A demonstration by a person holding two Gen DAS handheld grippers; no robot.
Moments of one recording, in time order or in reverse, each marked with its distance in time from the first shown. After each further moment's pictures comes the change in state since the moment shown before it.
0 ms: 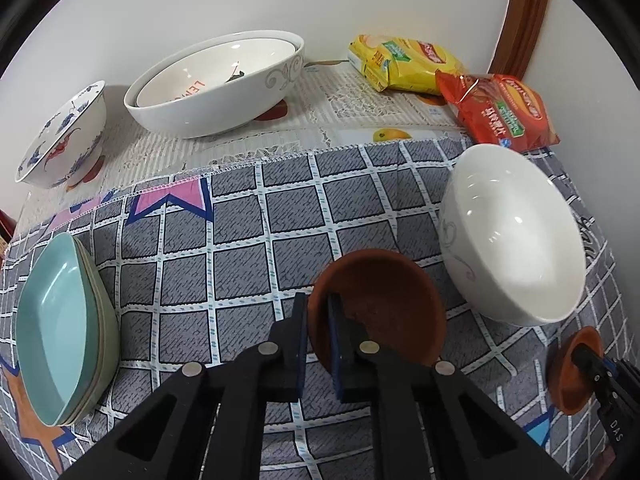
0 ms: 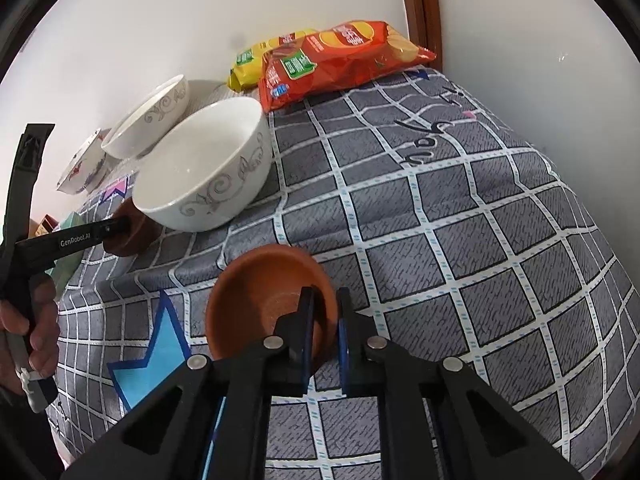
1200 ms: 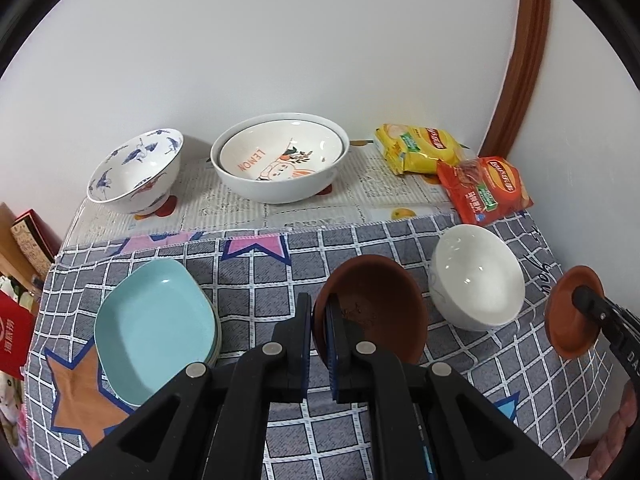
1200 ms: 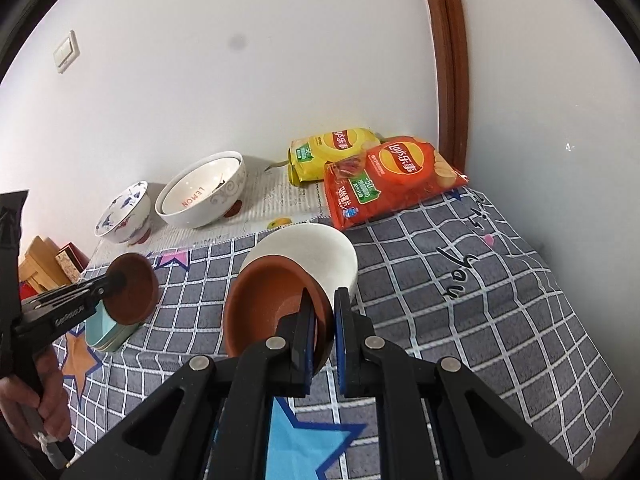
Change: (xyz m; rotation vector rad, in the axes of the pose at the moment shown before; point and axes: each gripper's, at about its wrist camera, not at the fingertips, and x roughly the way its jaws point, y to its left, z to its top) left arm -0.108 0.044 0.001 -0.065 -0.172 0.018; right arm -0.079 0.068 0.058 -0.055 -0.192 0.020
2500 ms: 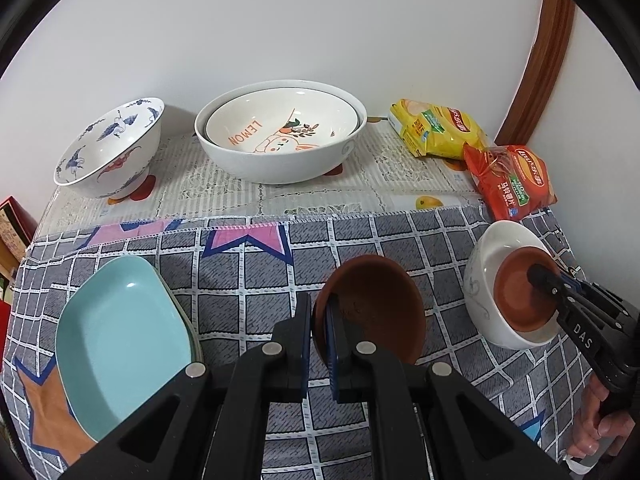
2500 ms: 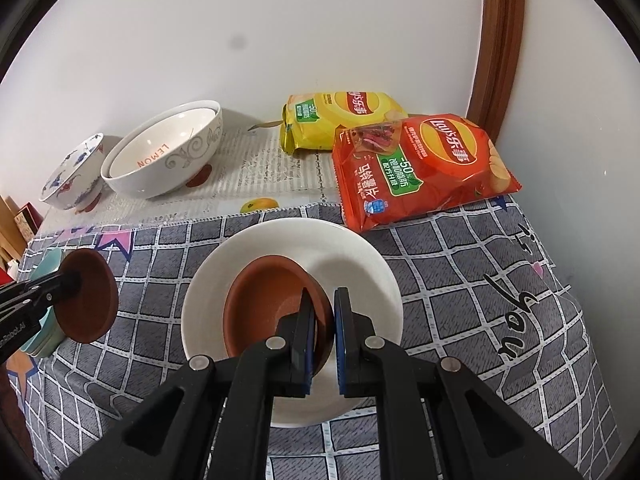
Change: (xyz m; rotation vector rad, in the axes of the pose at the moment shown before) left arm 0.063 0.011 0.008 -0.015 0.062 -0.023; right arm 0.118 0.030 0.015 -0.120 0.100 -0.105
